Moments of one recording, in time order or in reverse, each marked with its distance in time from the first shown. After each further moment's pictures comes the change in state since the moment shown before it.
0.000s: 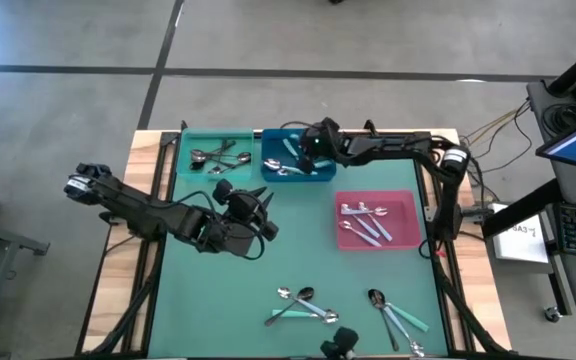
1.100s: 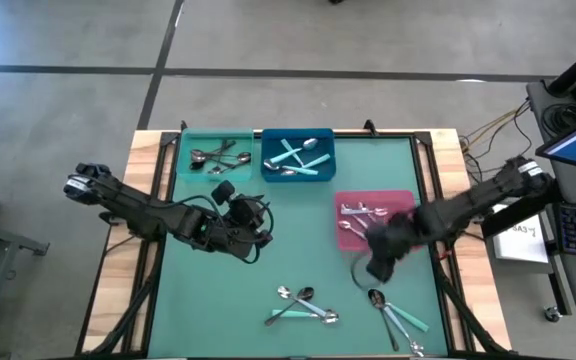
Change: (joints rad) left arm 0.001 -0.005 0.000 -0.210 0.145 0.021; right arm 0.862 -0.662 -0.272 -0.956 -0.433 1.211
